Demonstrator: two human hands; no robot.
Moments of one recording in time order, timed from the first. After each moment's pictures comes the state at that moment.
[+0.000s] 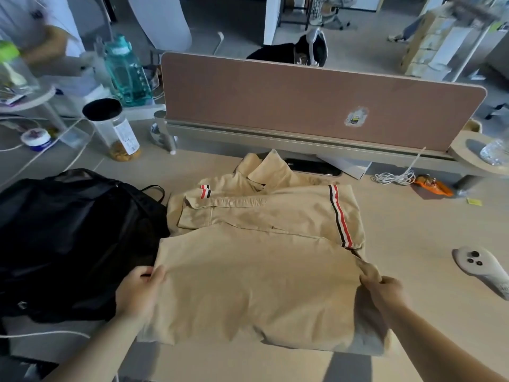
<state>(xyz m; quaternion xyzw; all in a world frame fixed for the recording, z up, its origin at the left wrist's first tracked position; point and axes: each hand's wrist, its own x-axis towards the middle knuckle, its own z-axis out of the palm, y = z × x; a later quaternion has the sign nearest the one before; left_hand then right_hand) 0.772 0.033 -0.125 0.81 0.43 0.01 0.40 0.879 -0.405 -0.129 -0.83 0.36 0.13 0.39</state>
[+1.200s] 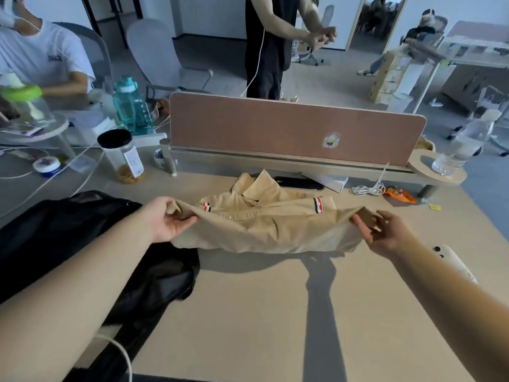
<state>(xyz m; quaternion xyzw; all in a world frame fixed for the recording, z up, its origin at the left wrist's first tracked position) 0.860 0.038 0.033 0.43 0.39 -0.10 0.81 0.908 -0.387 0.025 -0.37 0.35 0.08 0.86</state>
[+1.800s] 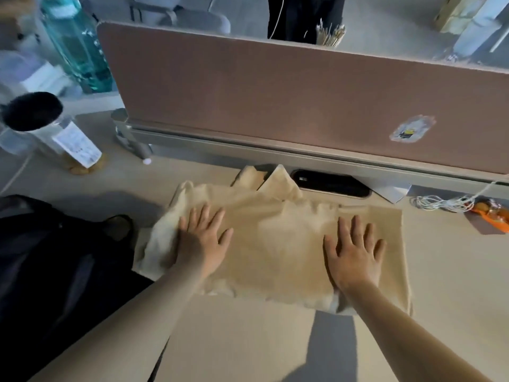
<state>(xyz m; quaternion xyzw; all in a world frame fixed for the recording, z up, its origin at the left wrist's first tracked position) 1.027 -0.013 -0.162 0.99 0.12 -0.10 0.08 1.061 -0.306 -0.160 -0.99 0.06 0.13 0.07</state>
